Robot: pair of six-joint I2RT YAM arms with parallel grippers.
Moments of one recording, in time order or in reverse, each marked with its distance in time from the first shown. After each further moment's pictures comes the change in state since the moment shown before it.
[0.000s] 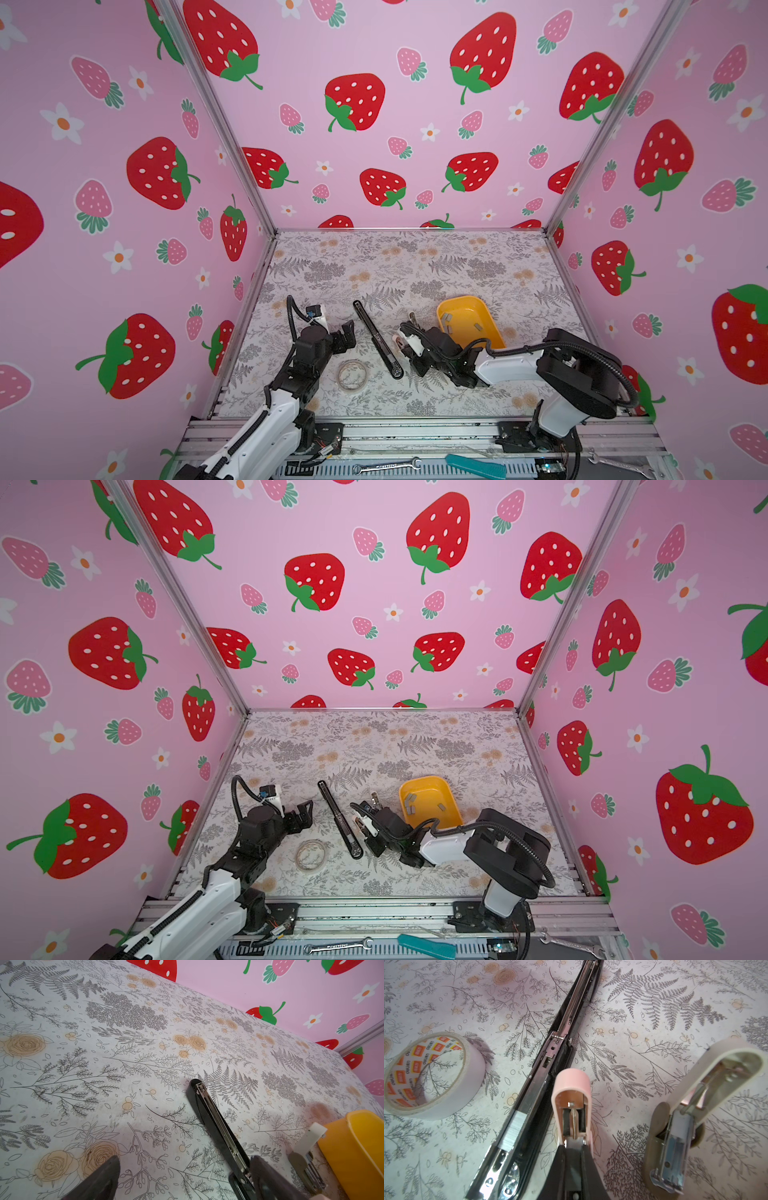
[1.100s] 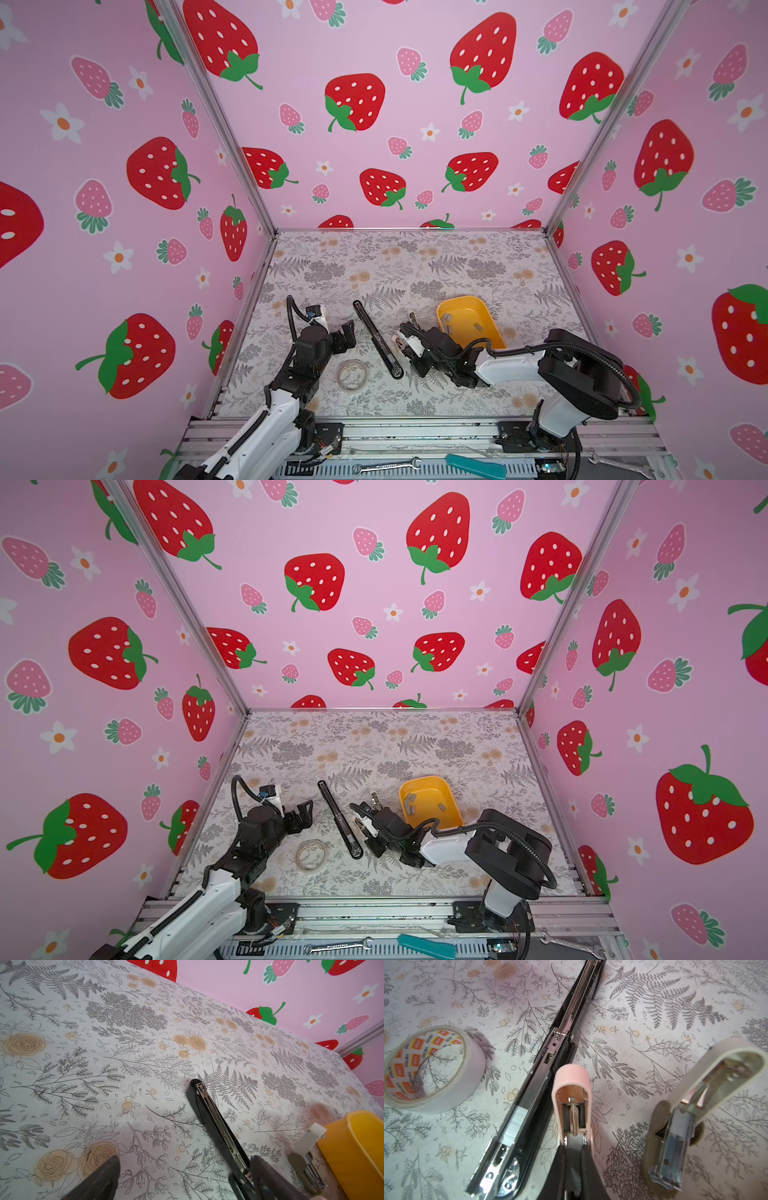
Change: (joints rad) left arm 0.000 0.000 0.000 0.000 0.000 -0.001; right arm 0.002 -0.008 0.001 -0.021 -0.001 -0.021
